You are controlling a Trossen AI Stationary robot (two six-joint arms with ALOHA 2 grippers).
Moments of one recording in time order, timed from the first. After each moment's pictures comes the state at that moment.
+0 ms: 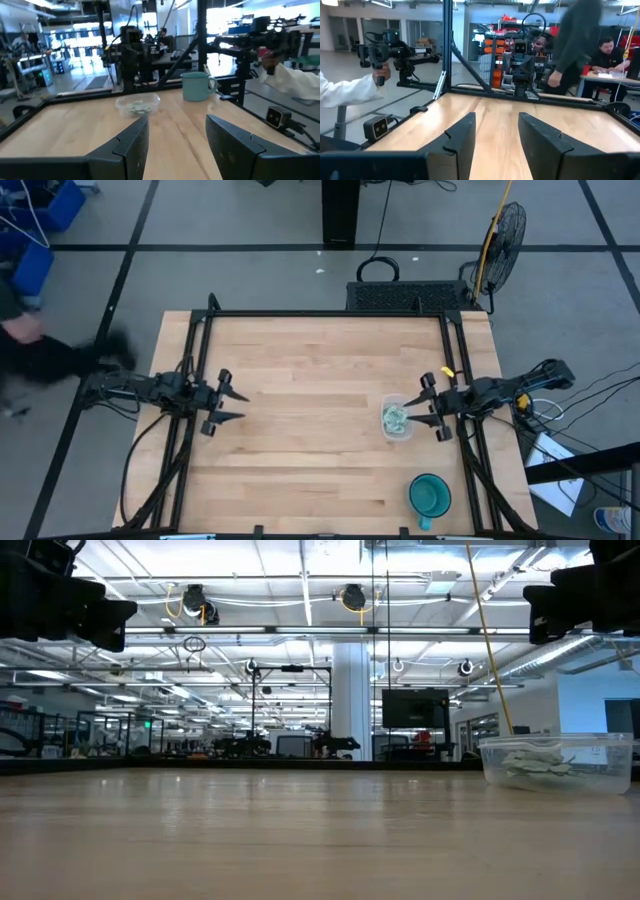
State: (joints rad) left arm -0.15 0.01 0.01 0.04 0.09 0.07; right arm 0.31 0.09 0.02 0.17 0.10 -0.06
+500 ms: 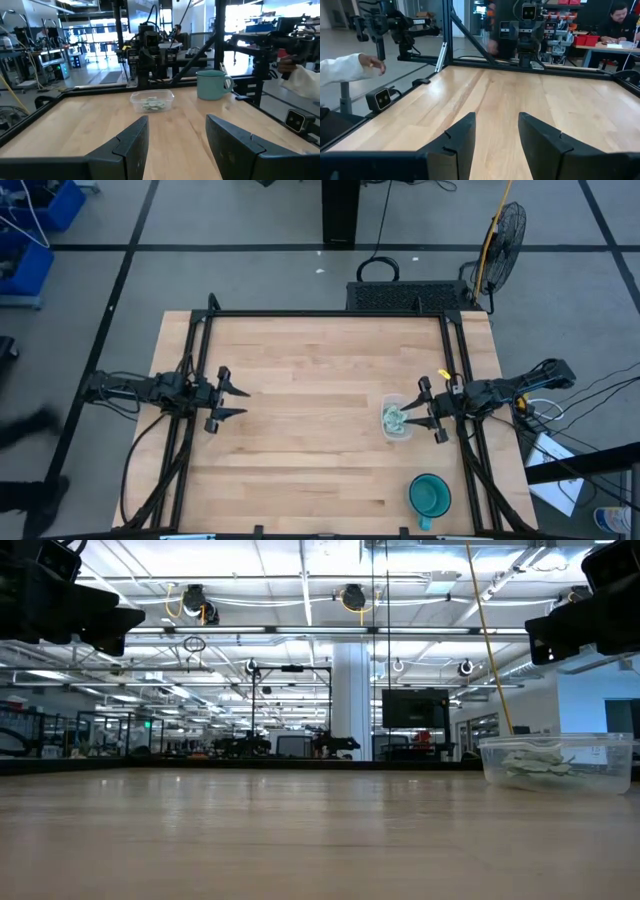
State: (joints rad) left arm -0.15 0.01 0.01 0.02 0.01 0.05; right arm 0.31 0.11 0.02 0.01 0.10 -0.01
